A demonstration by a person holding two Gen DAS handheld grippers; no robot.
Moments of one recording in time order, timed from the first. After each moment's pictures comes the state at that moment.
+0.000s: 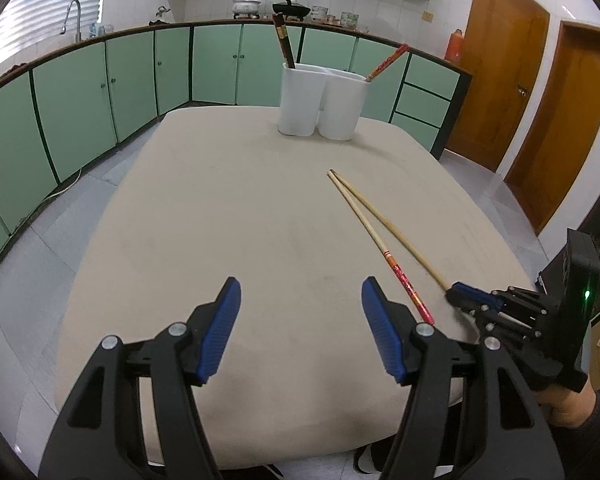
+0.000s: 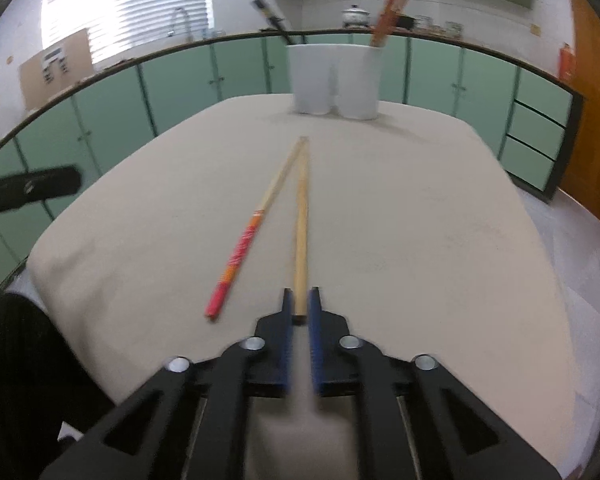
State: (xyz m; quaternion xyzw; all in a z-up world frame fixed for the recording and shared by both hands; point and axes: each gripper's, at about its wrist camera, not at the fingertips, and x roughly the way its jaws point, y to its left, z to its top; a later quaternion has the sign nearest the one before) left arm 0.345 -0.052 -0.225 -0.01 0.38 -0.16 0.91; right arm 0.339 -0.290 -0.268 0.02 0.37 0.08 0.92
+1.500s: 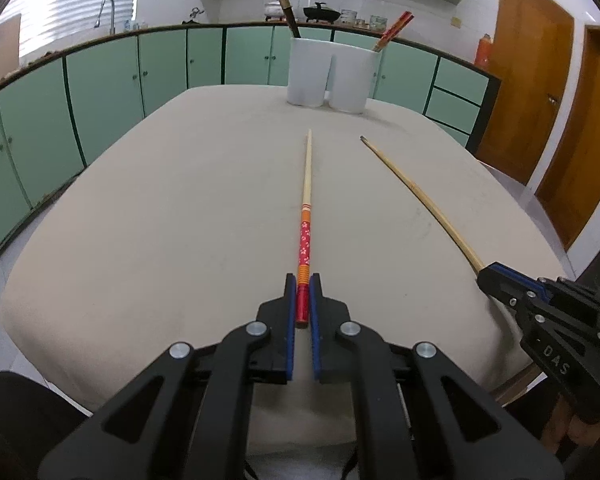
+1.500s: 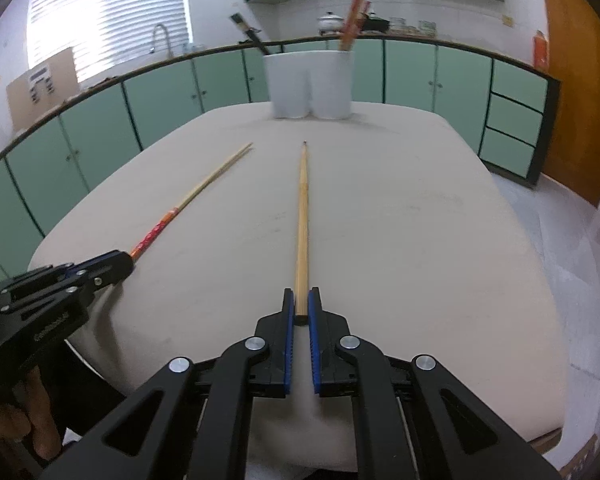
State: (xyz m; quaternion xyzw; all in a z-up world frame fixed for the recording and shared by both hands) left arm 0.314 -0.110 -0.284 -0.01 0.36 -0.09 0.93; right arm 0.306 -0.287 -0.270 0.02 0.36 0.07 0.93
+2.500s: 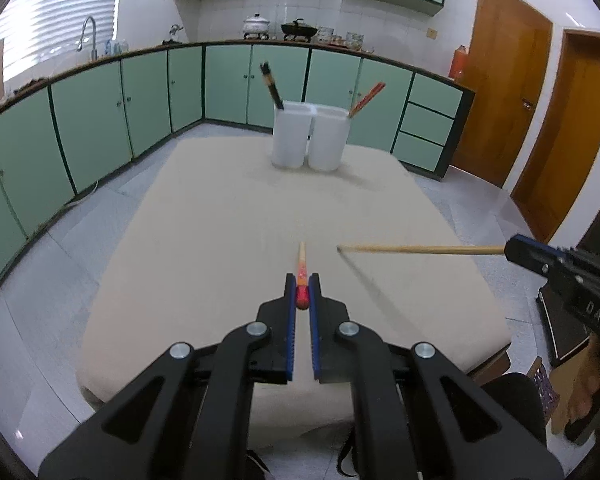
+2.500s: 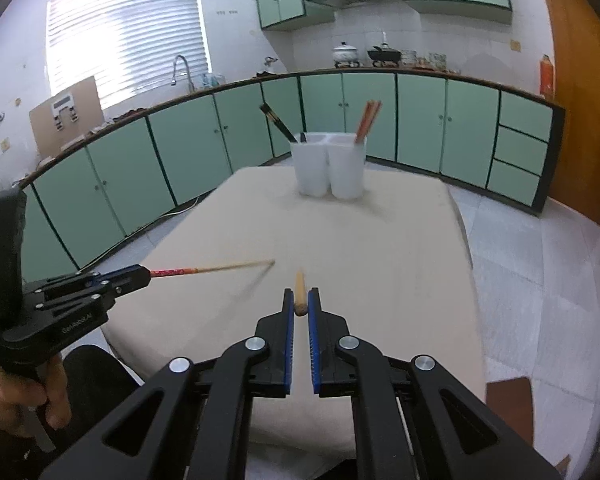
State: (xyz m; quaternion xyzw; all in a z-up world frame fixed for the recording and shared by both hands) left arm 0.295 -0.082 -0.156 0.00 0.35 -0.14 0.93; right arm 0.283 -0.296 -0.120 0.03 0.32 0.11 0.94
